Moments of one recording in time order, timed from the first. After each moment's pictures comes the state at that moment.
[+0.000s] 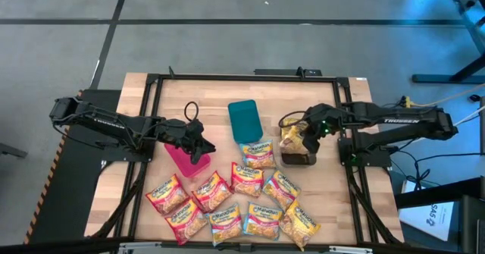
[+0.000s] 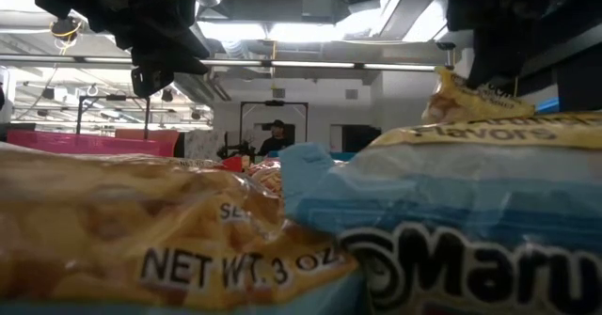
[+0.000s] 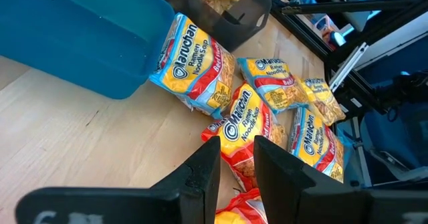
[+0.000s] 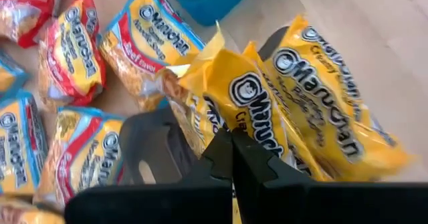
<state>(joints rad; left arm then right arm) -0.11 0.99 0.53 -0.01 -0.04 -0.73 -0.07 0.96 0.84 -0.86 0.01 0.47</state>
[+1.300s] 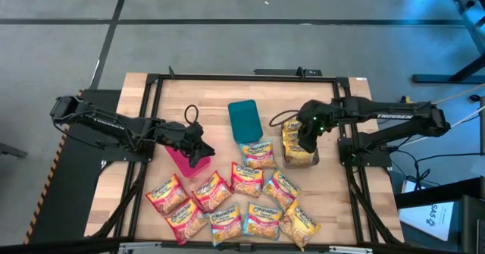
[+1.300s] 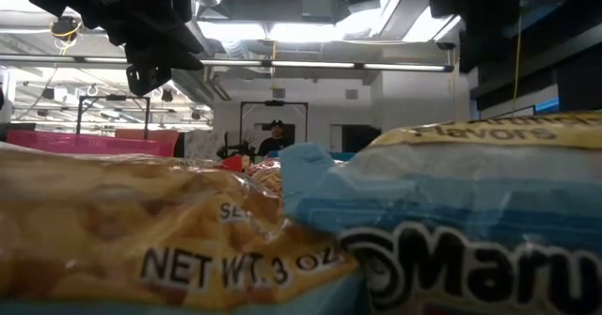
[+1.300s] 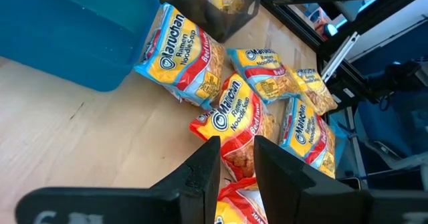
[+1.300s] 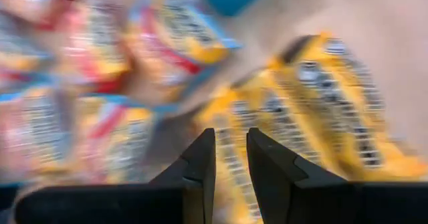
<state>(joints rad) -0.15 0.99 0.53 -0.01 -0.04 -0.73 -0.07 1.12 1.03 -0.98 -0.10 0.46</state>
